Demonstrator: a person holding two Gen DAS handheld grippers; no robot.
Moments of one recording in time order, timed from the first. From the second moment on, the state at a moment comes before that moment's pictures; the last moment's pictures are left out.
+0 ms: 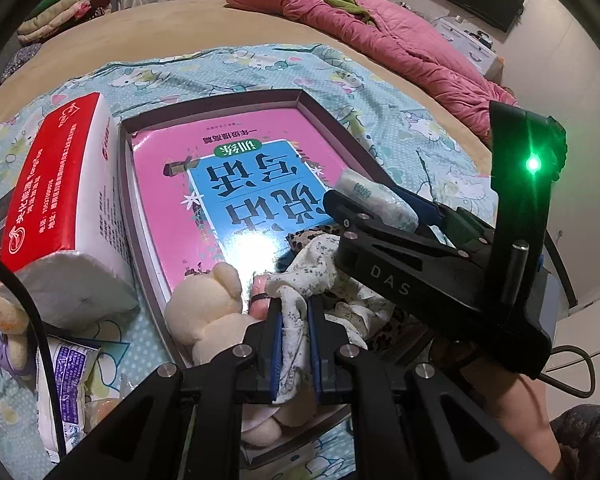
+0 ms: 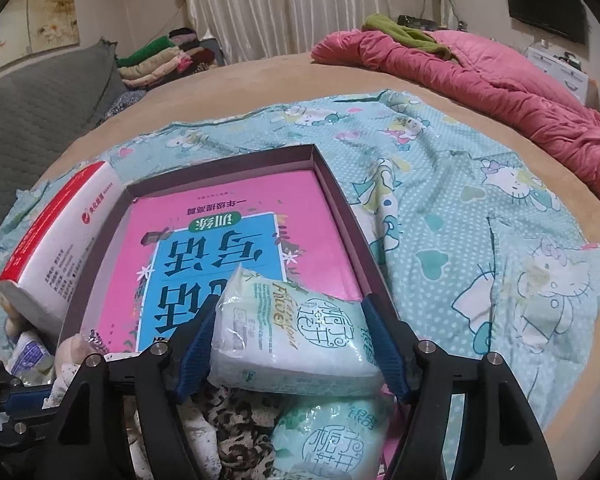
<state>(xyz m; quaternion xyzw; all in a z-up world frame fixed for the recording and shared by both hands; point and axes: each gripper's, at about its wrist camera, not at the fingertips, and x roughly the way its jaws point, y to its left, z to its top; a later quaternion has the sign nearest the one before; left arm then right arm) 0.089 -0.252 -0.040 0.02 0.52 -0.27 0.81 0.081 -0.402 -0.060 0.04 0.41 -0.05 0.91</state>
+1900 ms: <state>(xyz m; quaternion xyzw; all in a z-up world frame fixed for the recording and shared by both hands) 0.082 -0.225 -0.002 0.04 0.49 -0.22 0.85 0.043 -0.431 -0.026 0.12 0.34 -0.07 0.93</state>
